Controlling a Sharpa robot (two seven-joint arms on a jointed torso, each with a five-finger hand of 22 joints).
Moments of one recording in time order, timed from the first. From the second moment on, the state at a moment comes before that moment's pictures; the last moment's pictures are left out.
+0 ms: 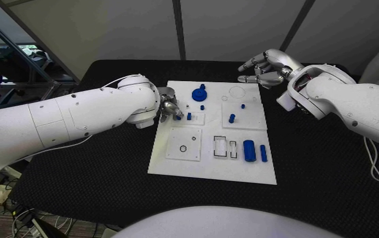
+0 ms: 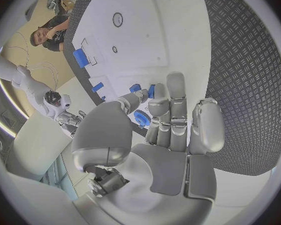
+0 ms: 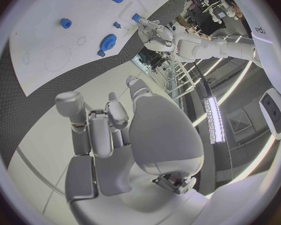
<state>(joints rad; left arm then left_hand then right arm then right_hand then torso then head) 1.21 -0.72 -0.05 1.45 -1.11 0.06 -0.60 1.03 -0.13 0.67 -0.03 0.20 0.99 0.04 0.57 0.57 1.32 -0.02 1.10 0.86 1.45 -0.06 0.50 0.88 0.07 1.42 0.04 1.34 1.31 1.19 -0.81 0.08 1.40 -1.04 -0.26 0.04 1.36 -0.08 0.04 0.16 0.42 0.91 0.16 0.14 0.07 1.31 0.07 1.22 1.19 1.46 0.00 1.44 1.31 0.12 1.23 0.11 1.19 0.94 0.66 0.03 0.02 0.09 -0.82</state>
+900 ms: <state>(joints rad) 1.21 -0.73 -0.05 1.45 -1.12 0.06 -0.60 0.95 -0.13 0.35 0.12 0.20 1.02 0.04 0.53 0.52 1.32 -0.02 1.12 0.89 1.45 -0.07 0.50 0.88 0.07 1.42 0.04 1.34 1.31 1.19 -0.81 0.08 1.40 -1.04 -0.26 0.04 1.36 -0.08 0.04 0.17 0.42 0.91 0.16 0.14 0.07 1.31 0.07 1.22 1.19 1.46 0.00 1.44 1.31 0.12 1.23 0.11 1.19 0.94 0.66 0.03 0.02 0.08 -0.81</state>
